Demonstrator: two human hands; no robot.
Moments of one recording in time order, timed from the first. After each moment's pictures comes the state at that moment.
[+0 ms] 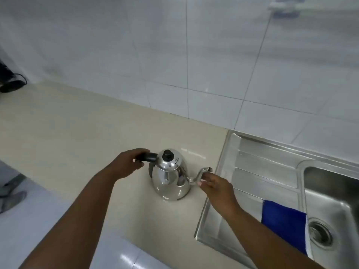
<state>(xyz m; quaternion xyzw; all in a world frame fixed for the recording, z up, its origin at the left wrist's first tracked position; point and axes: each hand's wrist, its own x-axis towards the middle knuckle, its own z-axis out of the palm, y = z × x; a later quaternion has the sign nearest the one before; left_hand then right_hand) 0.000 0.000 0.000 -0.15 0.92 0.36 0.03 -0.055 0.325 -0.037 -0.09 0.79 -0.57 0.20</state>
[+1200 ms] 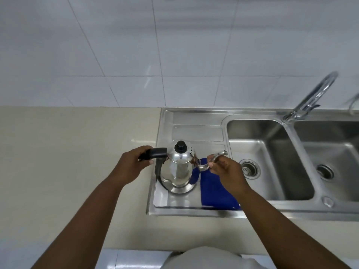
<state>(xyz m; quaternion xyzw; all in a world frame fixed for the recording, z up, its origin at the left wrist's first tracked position) -0.038 0.210 -0.008 0.00 0.91 0.42 0.06 -0.035 0.531 -0.050 0.04 0.77 -0.63 0.08</state>
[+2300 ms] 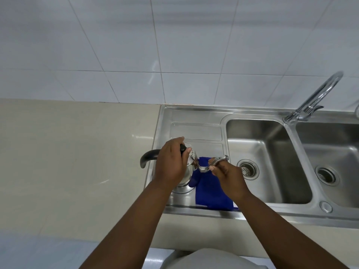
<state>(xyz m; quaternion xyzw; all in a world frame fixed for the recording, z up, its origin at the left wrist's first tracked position) -0.033 0.356 -0.008 0.02 0.92 0.36 -0.14 -0.030 0.558 -0.057 -0.01 0.88 -0.48 0.08</state>
